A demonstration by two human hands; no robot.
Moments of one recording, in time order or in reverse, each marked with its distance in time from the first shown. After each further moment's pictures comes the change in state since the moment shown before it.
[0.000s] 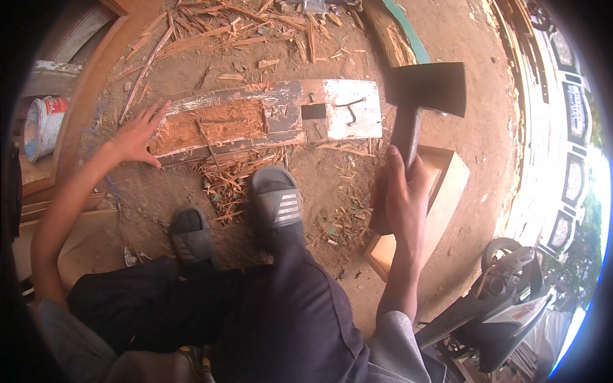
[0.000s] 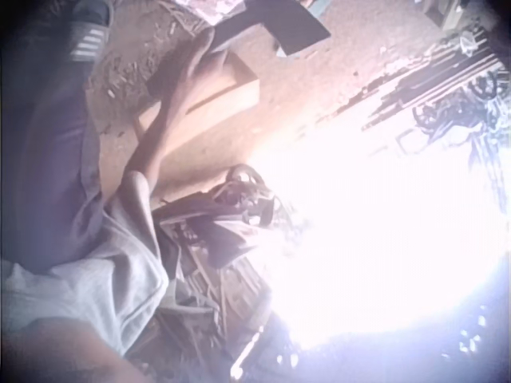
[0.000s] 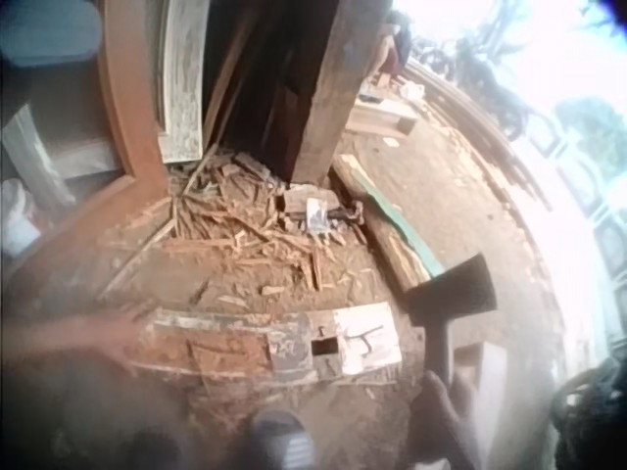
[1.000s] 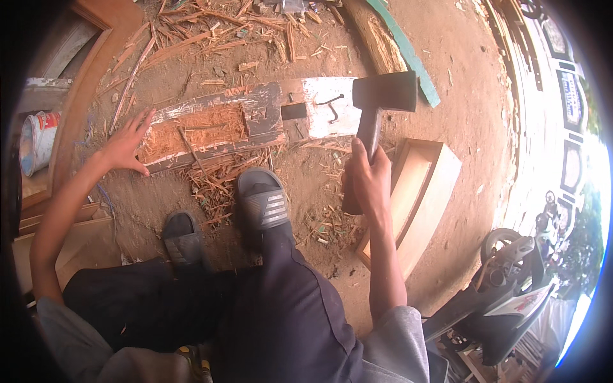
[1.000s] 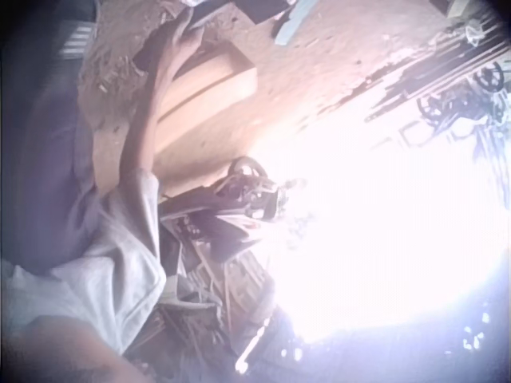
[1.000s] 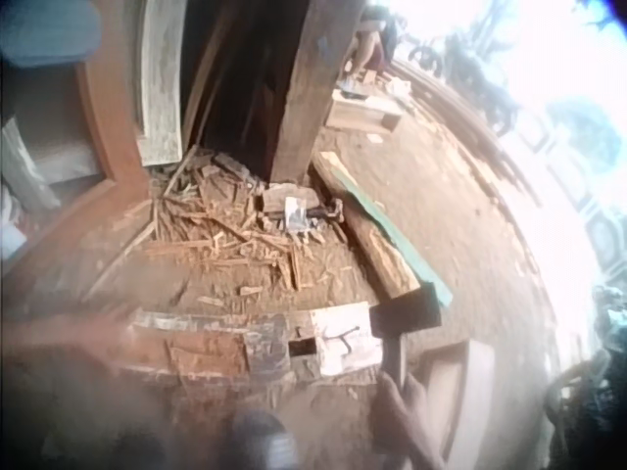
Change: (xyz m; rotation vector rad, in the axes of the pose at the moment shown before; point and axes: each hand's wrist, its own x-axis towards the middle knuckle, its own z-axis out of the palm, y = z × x) left_hand 0.010 -0.005 -0.003 -0.062 0.018 0.038; right_hand 0.034 0.056 0.004 0.009 -0.010 0.101
